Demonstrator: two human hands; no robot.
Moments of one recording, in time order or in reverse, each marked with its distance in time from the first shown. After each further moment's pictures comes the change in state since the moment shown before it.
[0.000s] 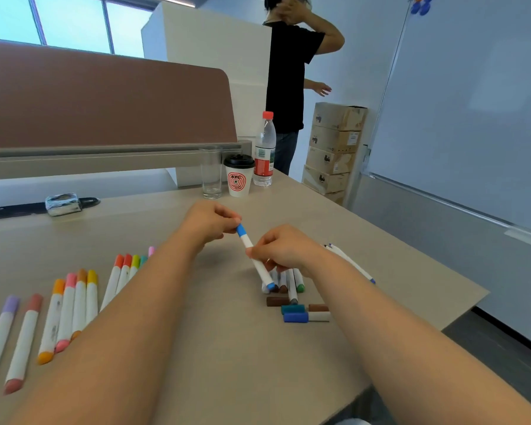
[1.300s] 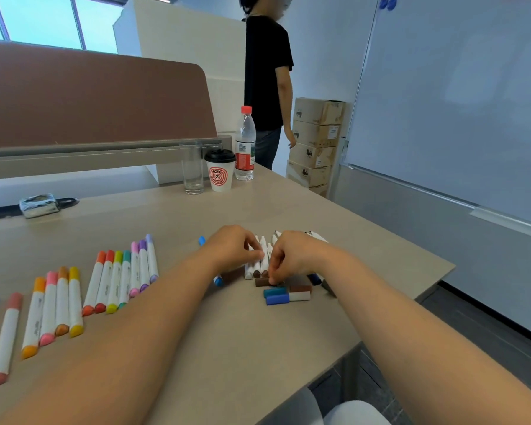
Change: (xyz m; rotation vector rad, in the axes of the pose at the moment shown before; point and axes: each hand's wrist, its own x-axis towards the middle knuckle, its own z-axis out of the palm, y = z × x) left_hand -0.022 -0.015 0.061 0.648 -0.253 0.347; right_hand -0.030 0.037 -0.016 -0.496 -0.058 -0.077
